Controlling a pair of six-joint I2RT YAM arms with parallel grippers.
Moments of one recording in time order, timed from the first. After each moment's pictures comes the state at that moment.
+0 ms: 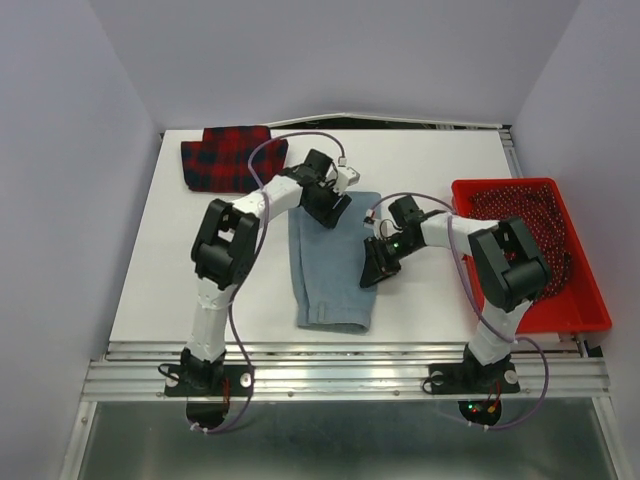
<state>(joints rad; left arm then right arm) -0.53 2.20 1.73 -0.56 0.24 0.25 0.40 1.85 1.00 -0.48 -0.83 0.11</state>
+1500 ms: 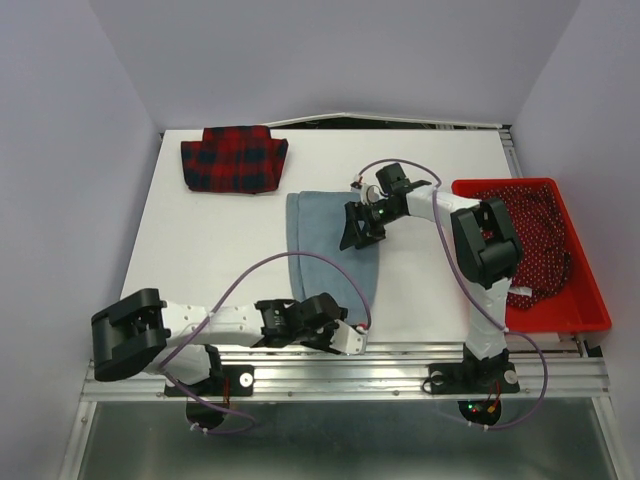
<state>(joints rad) -1.27 1.27 0.56 -0.18 -0.07 0.63 0.39 2.06 1.42 -0.51 -0.74 0.11</state>
